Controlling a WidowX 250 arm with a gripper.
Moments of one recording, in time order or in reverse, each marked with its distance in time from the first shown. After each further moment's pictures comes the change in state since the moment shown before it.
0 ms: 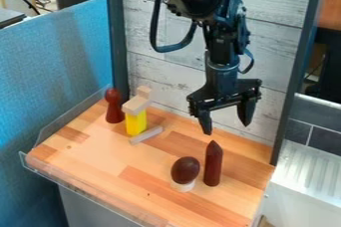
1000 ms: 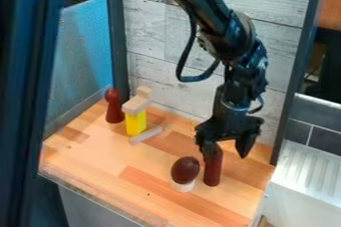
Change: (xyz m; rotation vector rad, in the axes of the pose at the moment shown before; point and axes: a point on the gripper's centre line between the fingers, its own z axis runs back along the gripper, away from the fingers) arm -0.011 0.005 -0.056 0.165 -0.063 0.006
